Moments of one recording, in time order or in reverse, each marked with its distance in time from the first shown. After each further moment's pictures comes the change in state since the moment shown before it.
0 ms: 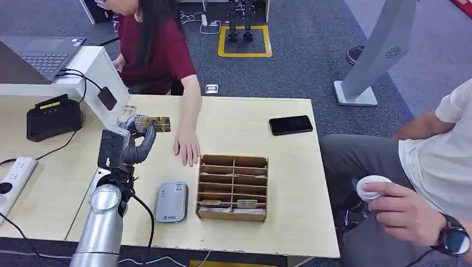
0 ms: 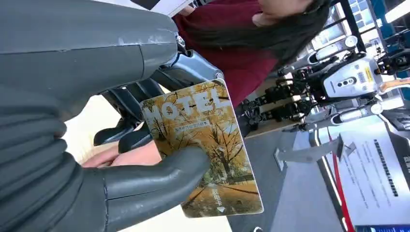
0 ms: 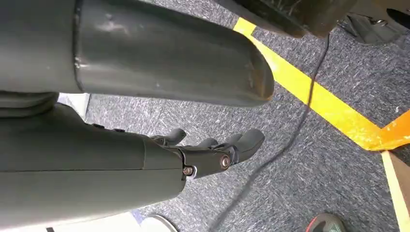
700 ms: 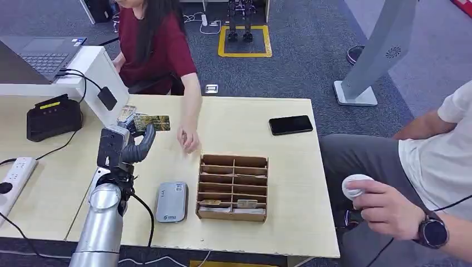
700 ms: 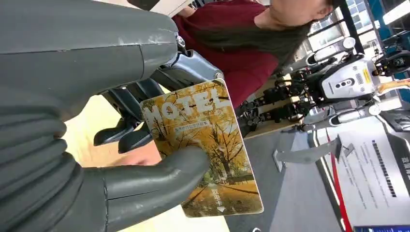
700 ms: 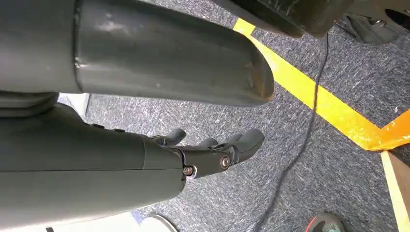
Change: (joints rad) left arm -0.004 0.000 0.001 0.000 0.000 0.000 0.000; right arm -0.001 0.000 0.000 0.000 0.000 0.000 0.000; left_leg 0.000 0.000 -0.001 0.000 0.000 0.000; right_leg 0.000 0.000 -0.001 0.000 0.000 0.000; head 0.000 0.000
